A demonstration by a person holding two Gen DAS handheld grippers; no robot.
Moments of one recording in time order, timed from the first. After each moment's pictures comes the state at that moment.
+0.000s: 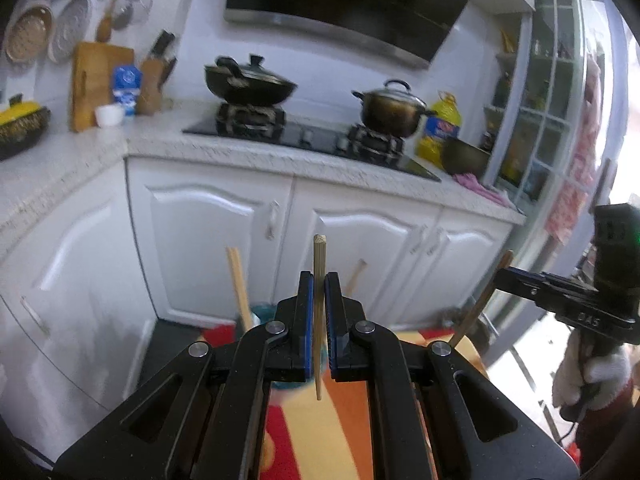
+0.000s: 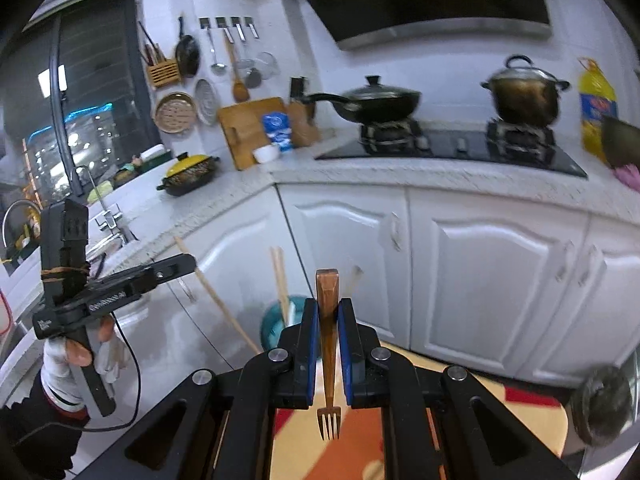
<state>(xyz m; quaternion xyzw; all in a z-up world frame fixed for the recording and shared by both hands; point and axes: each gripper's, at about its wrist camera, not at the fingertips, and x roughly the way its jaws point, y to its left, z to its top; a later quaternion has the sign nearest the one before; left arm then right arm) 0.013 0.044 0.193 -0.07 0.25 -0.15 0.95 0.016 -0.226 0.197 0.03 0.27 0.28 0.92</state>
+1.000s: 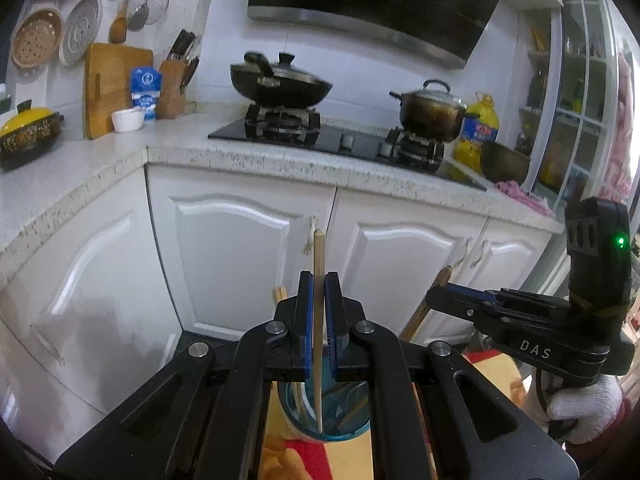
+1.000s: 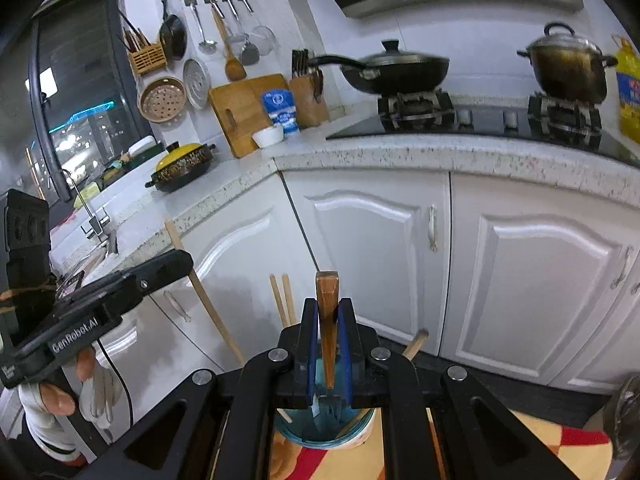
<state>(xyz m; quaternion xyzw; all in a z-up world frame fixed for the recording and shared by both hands) 0.079 0.057 0.175 -0.05 0.26 -0.11 0.96 0.131 -0.143 0.153 0.04 0.31 0.29 0.90</state>
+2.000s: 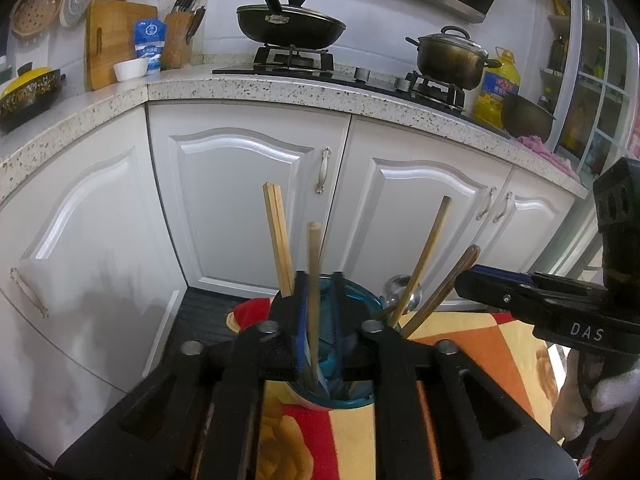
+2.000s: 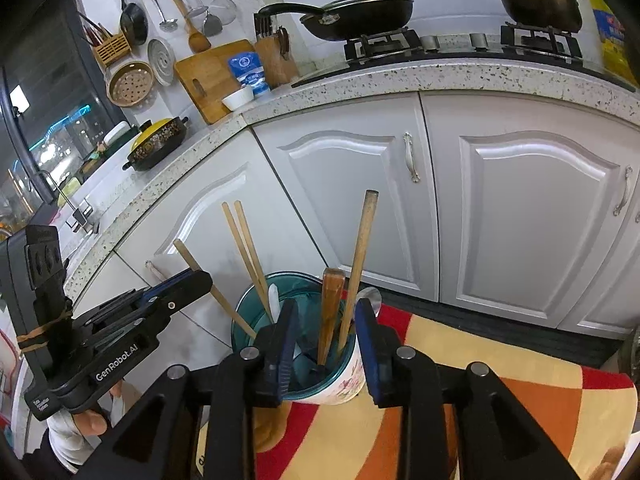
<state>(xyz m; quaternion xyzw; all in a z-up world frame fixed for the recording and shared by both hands) 0.085 0.036 0.103 -0.05 0.33 -0.08 0.94 0.131 -0.166 0.092 0.07 0.38 0.27 0.88</state>
